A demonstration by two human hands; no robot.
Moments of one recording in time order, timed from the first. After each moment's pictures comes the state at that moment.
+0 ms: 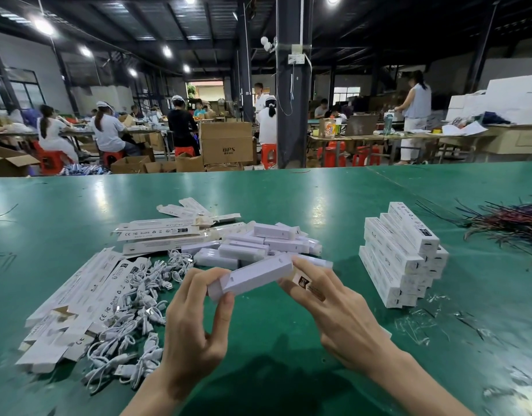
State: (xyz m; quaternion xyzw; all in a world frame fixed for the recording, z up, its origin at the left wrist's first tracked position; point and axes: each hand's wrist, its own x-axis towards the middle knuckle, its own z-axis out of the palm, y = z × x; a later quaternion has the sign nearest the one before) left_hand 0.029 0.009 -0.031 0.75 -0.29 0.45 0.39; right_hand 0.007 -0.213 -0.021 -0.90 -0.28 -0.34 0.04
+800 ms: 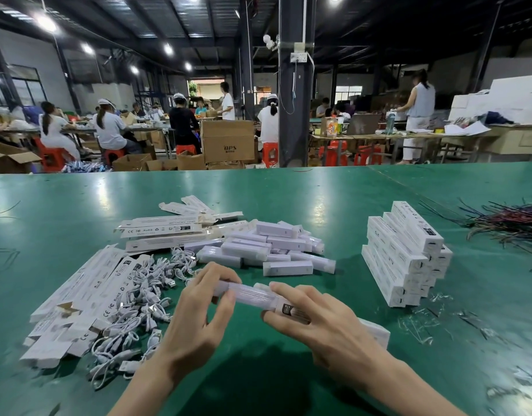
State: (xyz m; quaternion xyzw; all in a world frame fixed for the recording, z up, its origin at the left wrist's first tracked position) left_hand 0.033 0.022 -0.024 0.80 -0.32 0.28 0.42; right_hand 0.005 -0.203 -0.036 -0.86 -0.37 -0.34 0.01
